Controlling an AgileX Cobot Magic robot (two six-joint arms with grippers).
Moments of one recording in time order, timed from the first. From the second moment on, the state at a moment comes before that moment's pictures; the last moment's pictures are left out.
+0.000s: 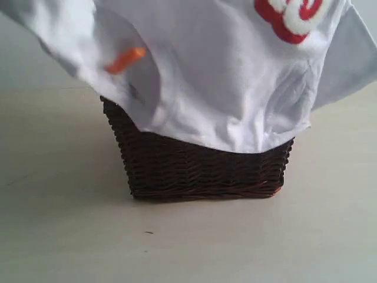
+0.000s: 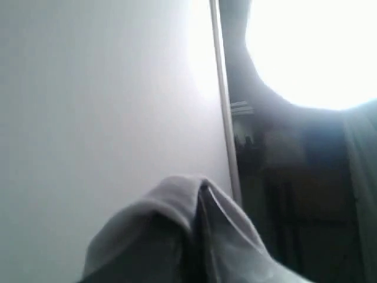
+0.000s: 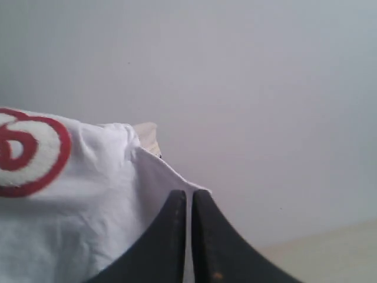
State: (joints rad) left arm -0.13 1.14 -1.01 1.02 -1.04 -1.14; right arm 0.13 0.01 -0.05 0.23 -0.14 0.10
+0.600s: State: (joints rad) left arm -0.14 1.42 -2.25 0.71 -0.61 -1.38; right arm 0.13 0.01 -0.05 0.23 -0.10 0.10
